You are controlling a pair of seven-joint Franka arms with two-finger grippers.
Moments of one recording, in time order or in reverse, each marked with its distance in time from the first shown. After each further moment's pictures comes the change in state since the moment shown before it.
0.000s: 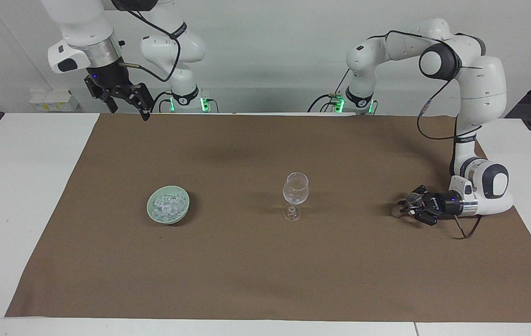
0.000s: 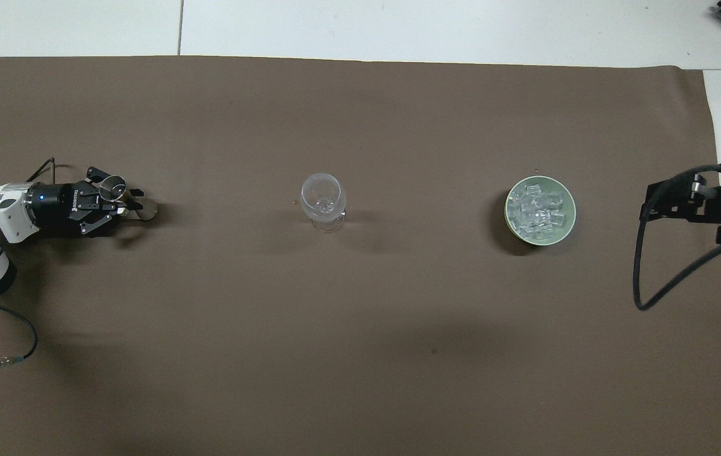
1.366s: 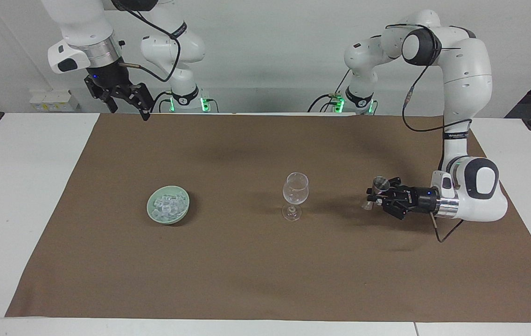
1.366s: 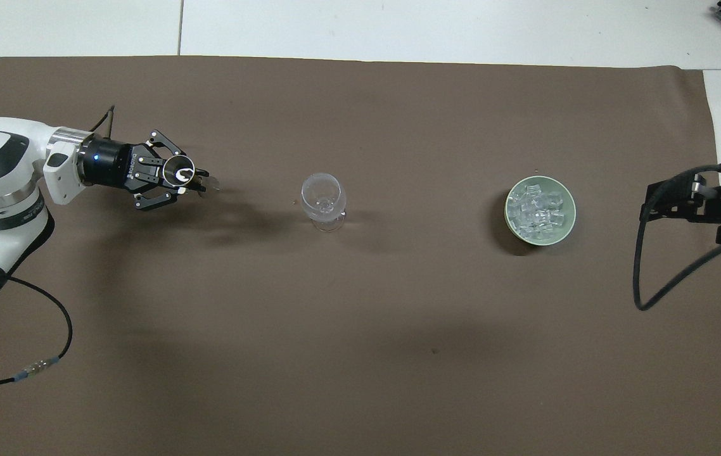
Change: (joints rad) left arm -0.241 -0.151 -0.049 0.051 0.006 0.014 0.001; right arm 0.000 0.000 0.000 0.000 0.000 0.000 0.000
